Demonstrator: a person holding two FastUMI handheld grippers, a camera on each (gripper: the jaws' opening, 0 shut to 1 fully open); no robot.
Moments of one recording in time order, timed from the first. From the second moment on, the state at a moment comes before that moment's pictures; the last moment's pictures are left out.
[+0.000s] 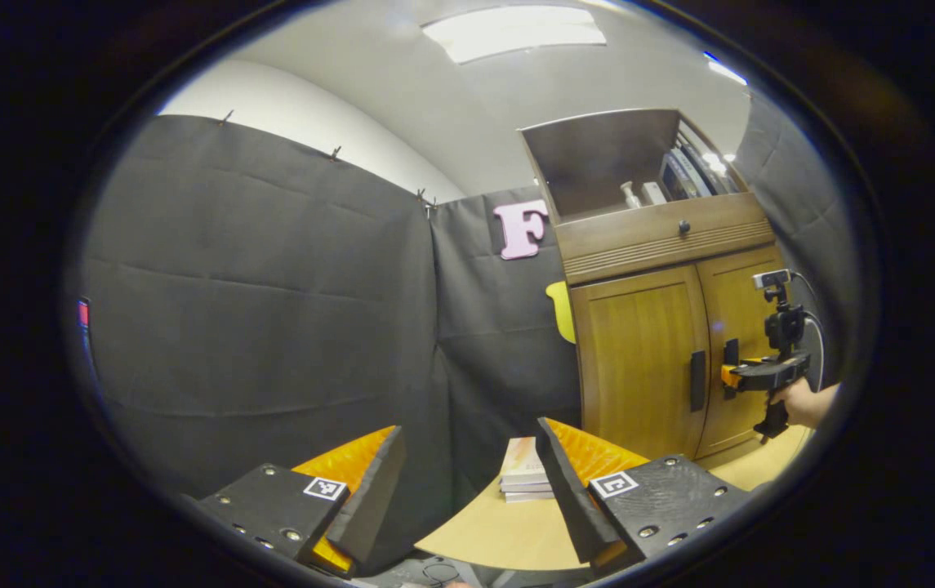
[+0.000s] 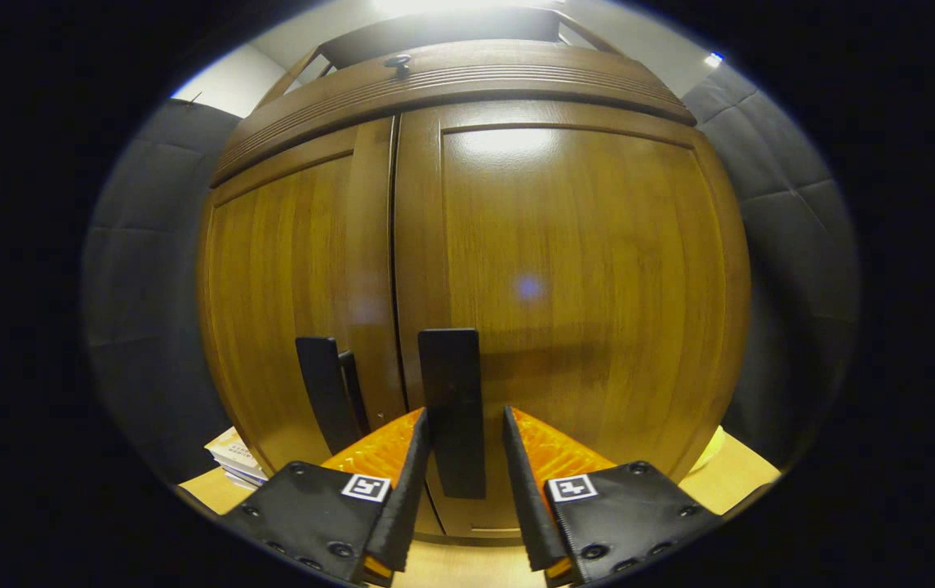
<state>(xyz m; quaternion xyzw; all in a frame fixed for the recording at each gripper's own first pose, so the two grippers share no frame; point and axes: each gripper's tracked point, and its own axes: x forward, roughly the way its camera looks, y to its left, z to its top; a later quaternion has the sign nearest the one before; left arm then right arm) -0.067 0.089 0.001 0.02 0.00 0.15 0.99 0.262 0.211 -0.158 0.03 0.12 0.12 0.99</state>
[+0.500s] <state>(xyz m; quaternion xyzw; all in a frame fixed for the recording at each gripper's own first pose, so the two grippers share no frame) -0.068 0.085 0.006 0.01 0.00 0.13 0.99 0.251 0.207 -0.150 0.04 0.13 0.13 0.98</state>
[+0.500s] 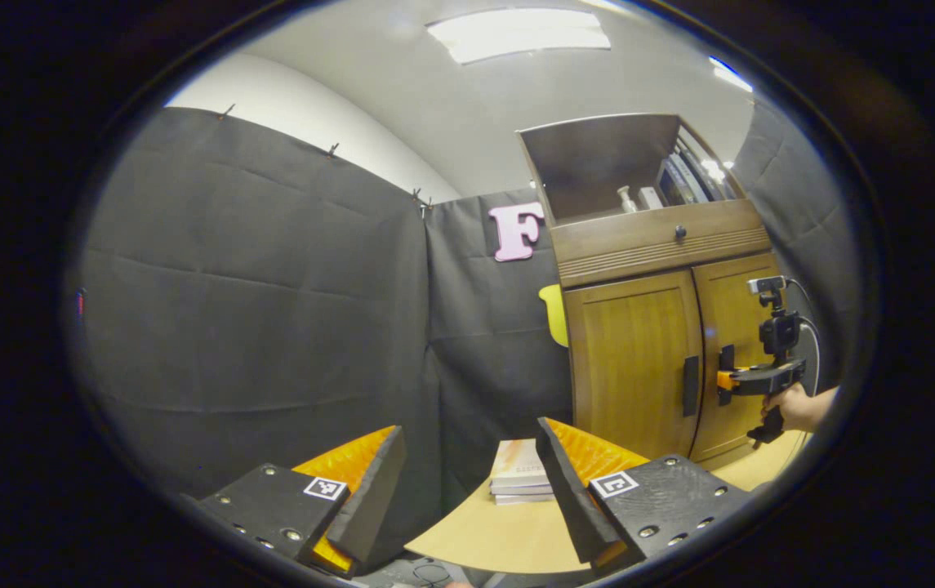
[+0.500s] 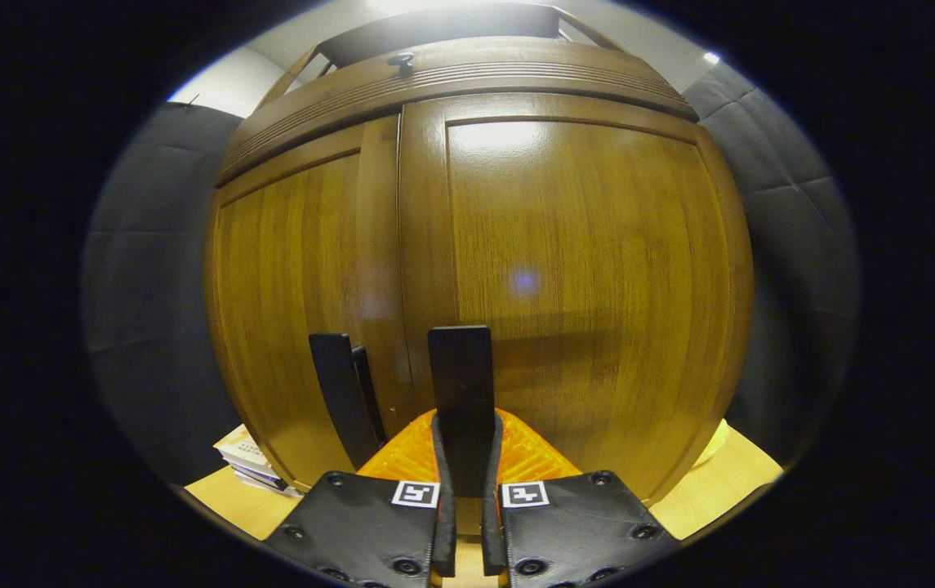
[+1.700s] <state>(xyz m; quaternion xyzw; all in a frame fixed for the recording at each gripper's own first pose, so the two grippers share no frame) -0.041 0.008 0.023 0.00 -0.03 -0.01 1.00 0.135 0.133 -0.135 0.04 0.15 0.16 0.97</state>
